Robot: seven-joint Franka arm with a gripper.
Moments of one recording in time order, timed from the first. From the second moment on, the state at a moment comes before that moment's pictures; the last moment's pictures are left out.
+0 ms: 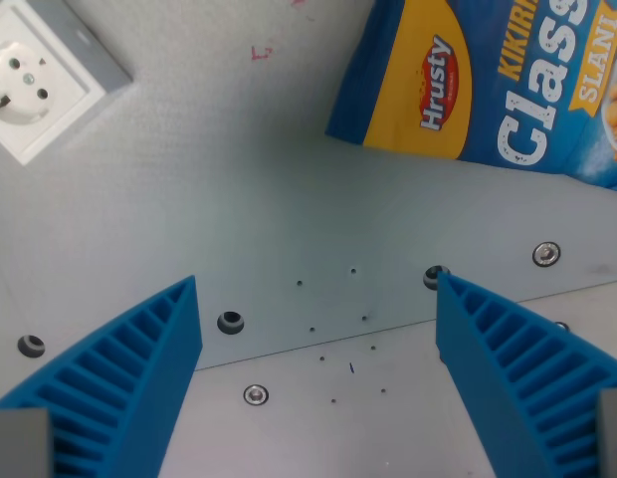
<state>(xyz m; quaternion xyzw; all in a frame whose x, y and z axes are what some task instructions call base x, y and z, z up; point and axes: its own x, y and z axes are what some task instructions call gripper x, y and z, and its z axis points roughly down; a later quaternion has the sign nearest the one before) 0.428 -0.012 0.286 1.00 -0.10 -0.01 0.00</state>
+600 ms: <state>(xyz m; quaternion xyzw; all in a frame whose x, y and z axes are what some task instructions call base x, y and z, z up) 0.434 -0.012 0.318 1.00 -0.10 0.00 0.00</state>
